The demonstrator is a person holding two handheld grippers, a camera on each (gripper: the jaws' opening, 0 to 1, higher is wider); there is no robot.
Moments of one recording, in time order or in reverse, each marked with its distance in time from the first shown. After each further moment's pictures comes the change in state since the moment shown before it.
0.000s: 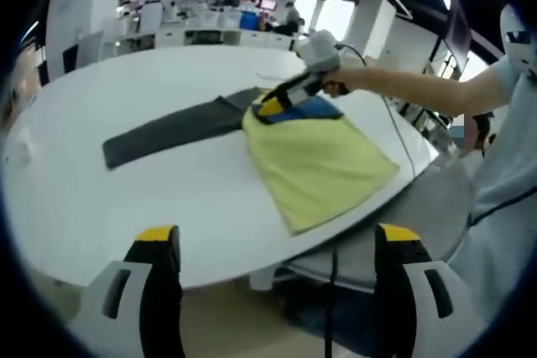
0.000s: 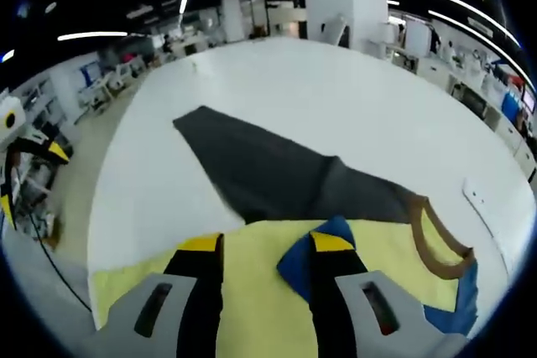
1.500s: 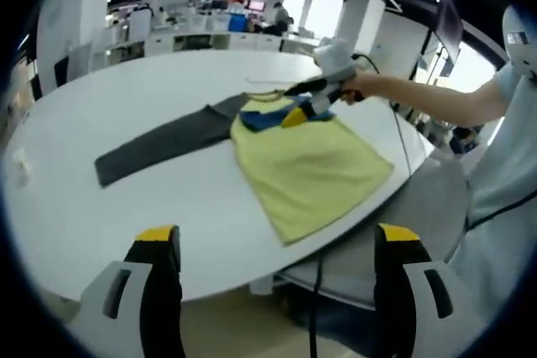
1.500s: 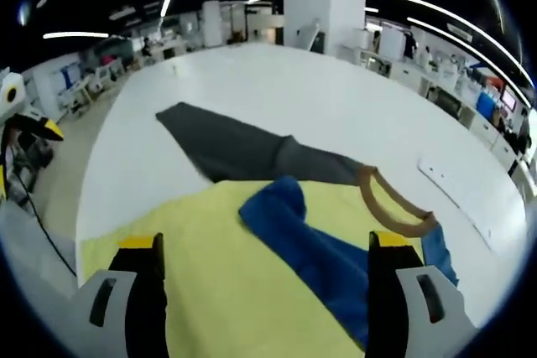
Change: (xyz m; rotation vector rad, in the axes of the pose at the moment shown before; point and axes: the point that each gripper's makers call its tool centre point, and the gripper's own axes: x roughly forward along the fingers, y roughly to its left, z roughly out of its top) left arm 0.007 -0.013 0.015 0.054 0.003 -0.021; right arm -0.046 -0.027 -0.038 0.013 -0.025 -0.118
